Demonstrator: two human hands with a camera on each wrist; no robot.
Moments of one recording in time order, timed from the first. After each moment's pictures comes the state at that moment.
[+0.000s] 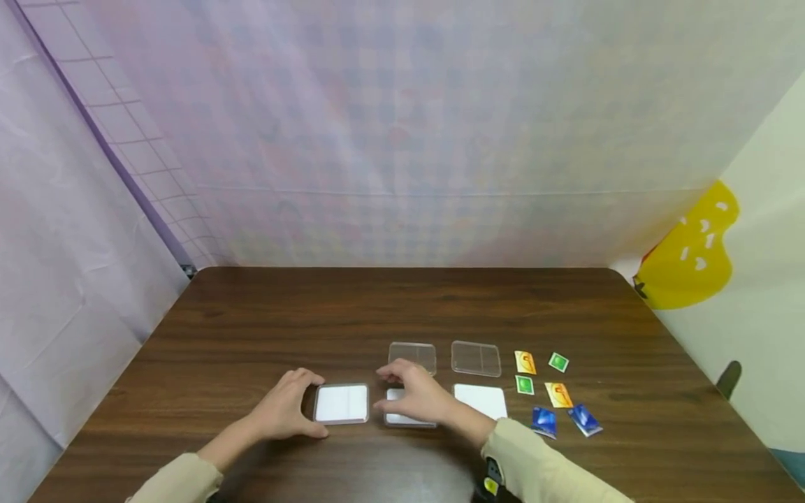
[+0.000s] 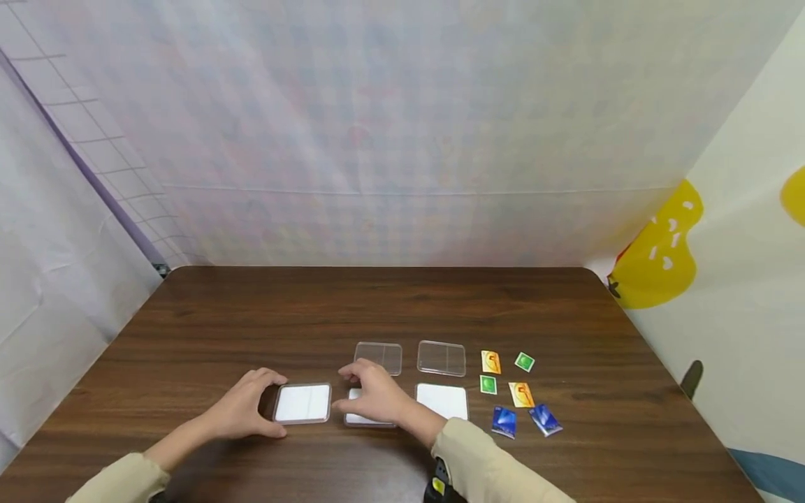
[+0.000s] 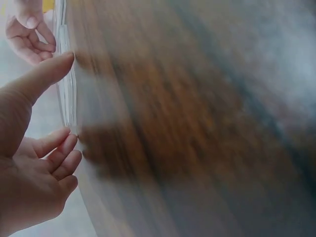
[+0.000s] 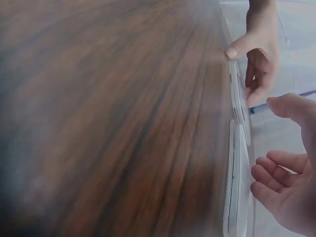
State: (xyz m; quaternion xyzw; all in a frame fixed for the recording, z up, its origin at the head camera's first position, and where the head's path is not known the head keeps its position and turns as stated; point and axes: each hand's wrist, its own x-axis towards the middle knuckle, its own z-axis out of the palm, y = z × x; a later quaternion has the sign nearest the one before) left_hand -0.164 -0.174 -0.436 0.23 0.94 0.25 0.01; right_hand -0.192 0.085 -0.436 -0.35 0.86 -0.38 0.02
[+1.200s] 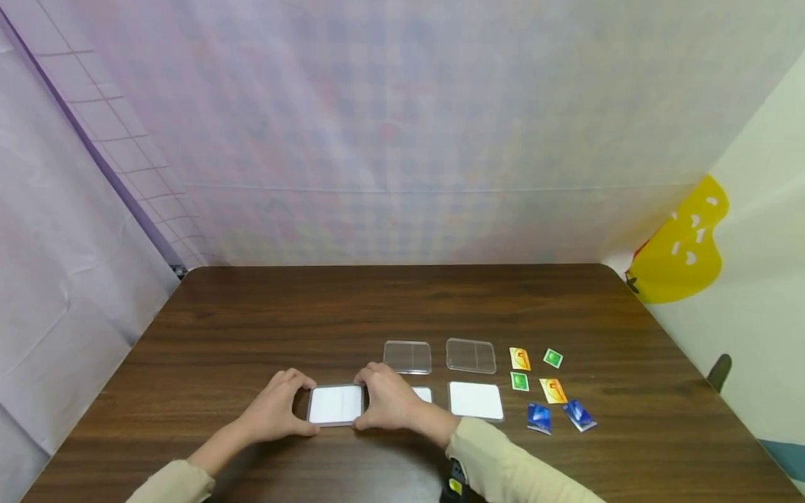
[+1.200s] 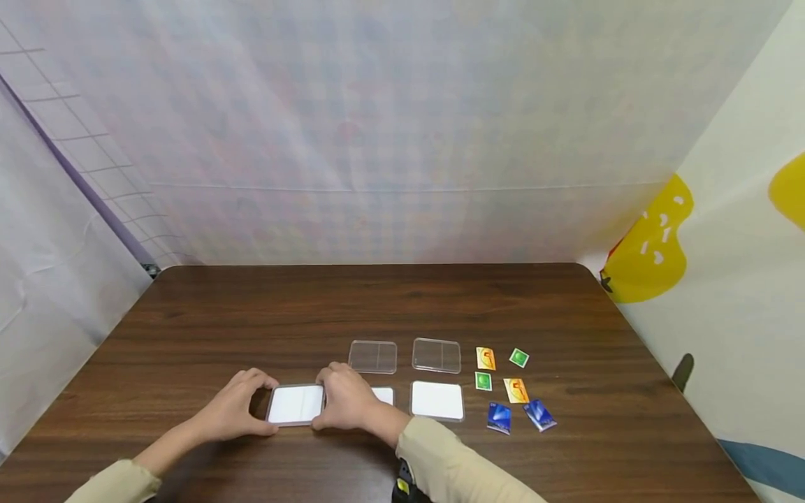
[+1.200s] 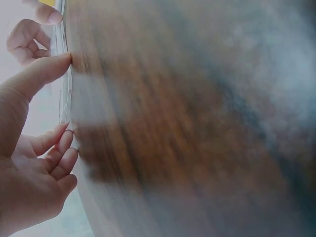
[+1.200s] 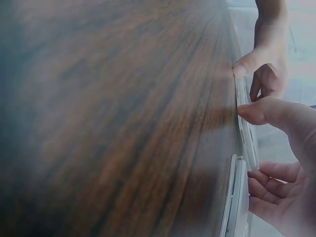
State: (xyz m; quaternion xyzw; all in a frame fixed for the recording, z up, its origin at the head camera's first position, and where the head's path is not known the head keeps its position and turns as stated) left_hand -0.165 -0.177 -0.439 0.22 0.94 0.25 -0.01; right_hand -0.186 0.043 -0.433 -0.33 0.92 -0.20 -0.01
